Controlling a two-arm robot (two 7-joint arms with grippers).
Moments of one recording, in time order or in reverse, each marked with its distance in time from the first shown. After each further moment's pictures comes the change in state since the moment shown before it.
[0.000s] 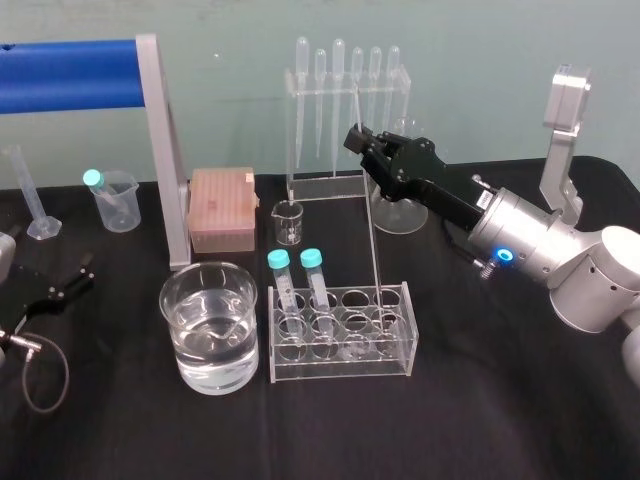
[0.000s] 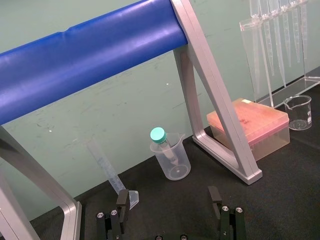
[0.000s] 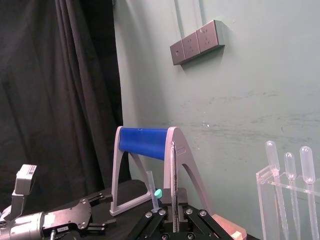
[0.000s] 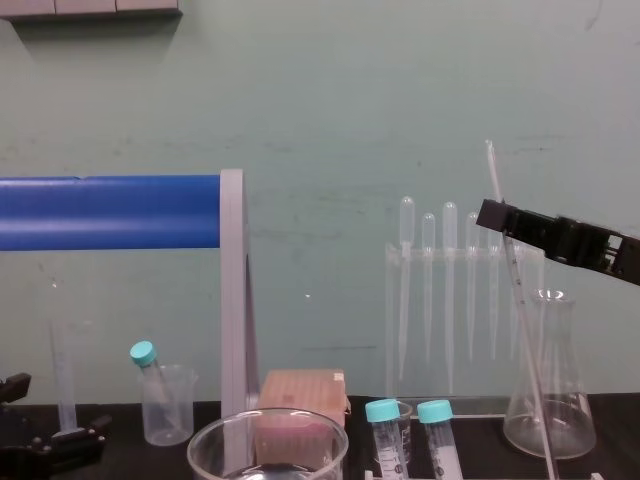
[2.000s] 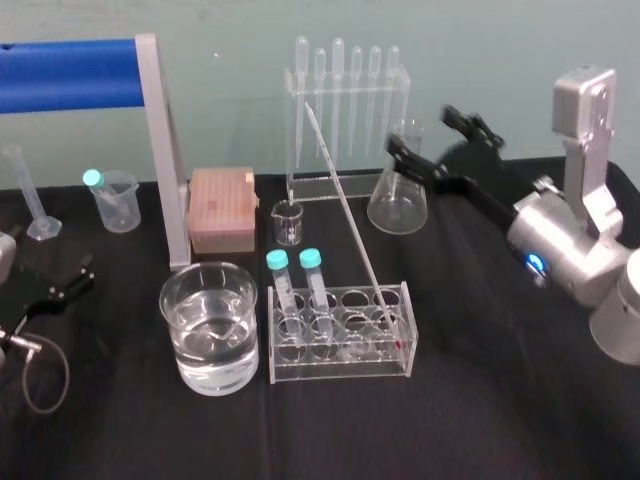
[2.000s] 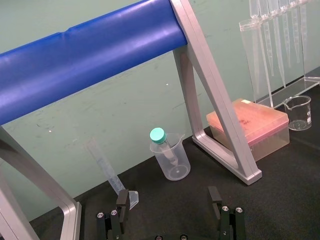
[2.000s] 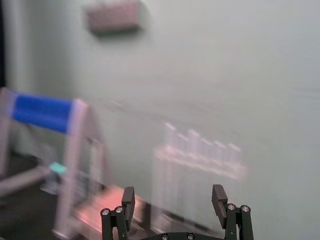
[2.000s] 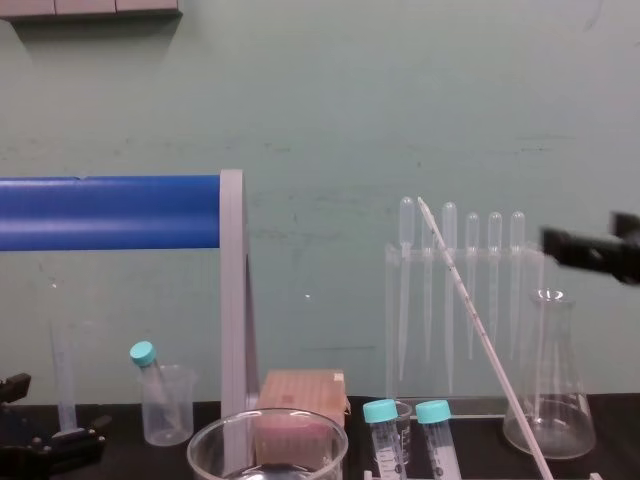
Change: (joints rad) left arm 0.000 0.000 0.000 0.000 0.000 0.000 0.000; right arm -0.175 0.086 0.072 -0.289 -0.307 0.079 -0.542
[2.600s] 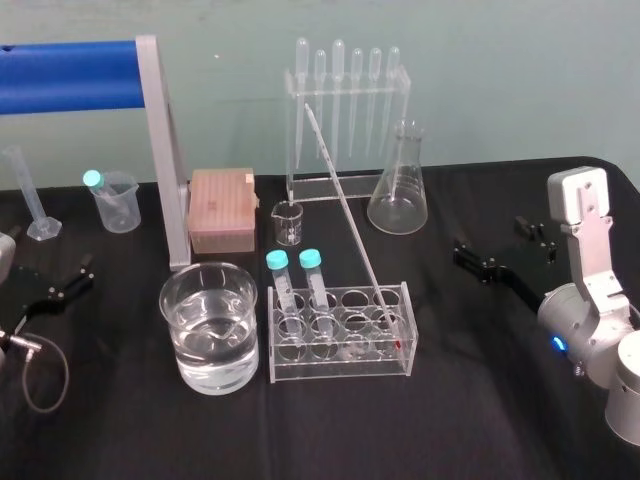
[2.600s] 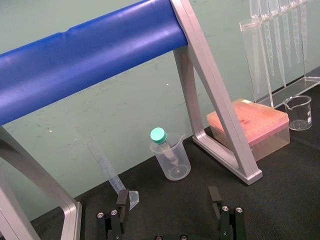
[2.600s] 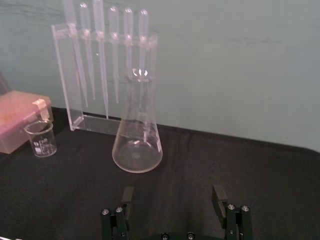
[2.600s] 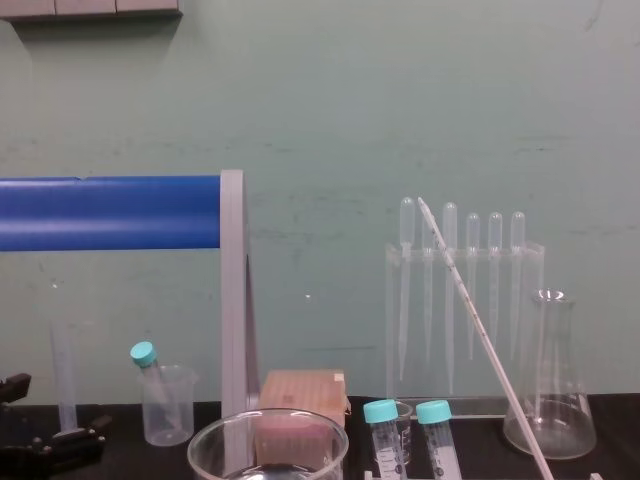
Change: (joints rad) left arm 0.000 0.000 0.000 0.000 0.000 0.000 0.000; right arm -0.184 -0.033 0.068 -0.008 -0.126 0.193 -0.284
